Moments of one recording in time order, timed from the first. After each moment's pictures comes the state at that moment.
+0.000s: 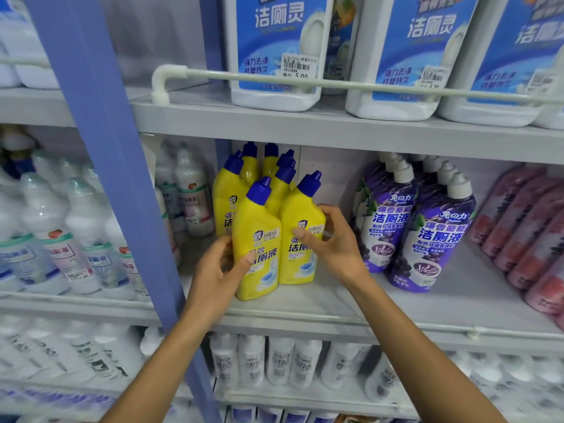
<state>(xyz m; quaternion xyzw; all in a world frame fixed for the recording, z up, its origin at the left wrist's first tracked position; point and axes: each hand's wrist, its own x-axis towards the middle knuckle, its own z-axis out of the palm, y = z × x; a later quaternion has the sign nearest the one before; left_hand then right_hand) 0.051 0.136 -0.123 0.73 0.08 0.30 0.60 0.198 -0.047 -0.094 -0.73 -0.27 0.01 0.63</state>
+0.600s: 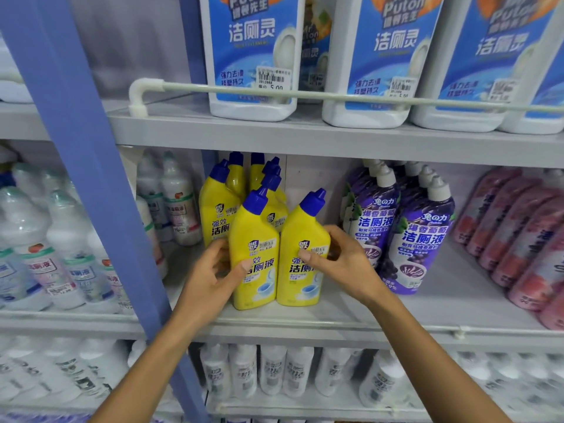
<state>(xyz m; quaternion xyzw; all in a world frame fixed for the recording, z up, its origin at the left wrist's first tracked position) 0.052 0.127 -0.105 0.73 0.04 0.26 0.63 0.192 -0.094 -0.091 -0.72 -0.31 0.05 0.62</state>
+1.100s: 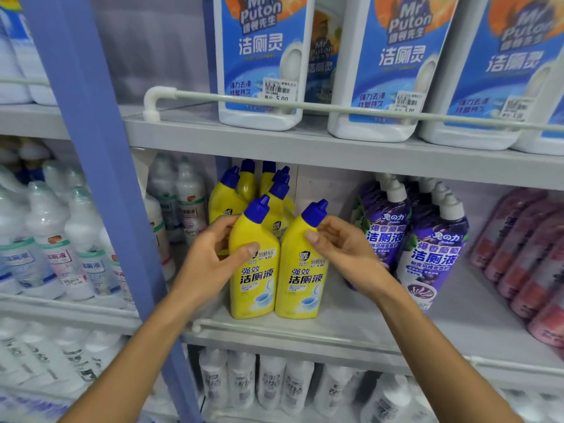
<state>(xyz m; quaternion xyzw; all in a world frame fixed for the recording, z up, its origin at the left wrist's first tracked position) 0.060 0.130 -0.064 0.75 0.01 0.29 0.60 0.206 -0.085 -0.058 -0.63 -0.40 0.10 0.66</state>
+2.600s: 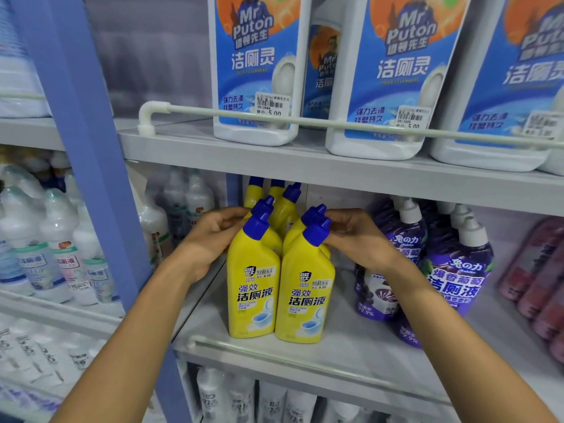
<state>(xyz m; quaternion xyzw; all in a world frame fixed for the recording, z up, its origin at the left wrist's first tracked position) 0.114 0.163 -0.036 0.72 0.08 0.25 0.64 0.272 -0.070 -0.021 -0.66 -0.49 0.11 0.56</state>
